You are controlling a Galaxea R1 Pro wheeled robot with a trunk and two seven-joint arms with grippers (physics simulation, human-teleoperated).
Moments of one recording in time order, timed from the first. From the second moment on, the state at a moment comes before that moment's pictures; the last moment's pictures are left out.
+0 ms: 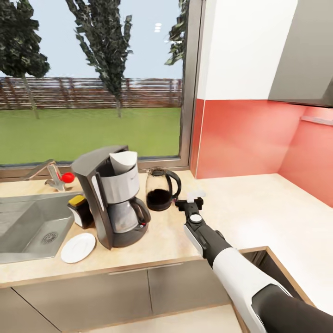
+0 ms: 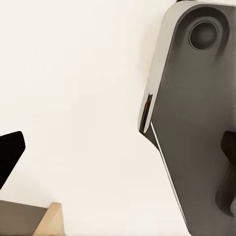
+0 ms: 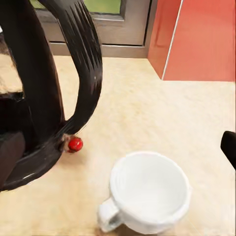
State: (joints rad) left arm -0.02 0.11 0.20 -0.01 -0.01 -0.11 0.04; right arm -0.90 0.17 0.39 -0.58 -0.16 0.02 -0.37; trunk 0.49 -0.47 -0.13
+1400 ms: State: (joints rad) left arm -0.02 0.12 0.18 -0.01 -0.03 -0.01 0.05; right arm -0.91 0.17 0.30 -0.83 -0.15 0.63 -0.44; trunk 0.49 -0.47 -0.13
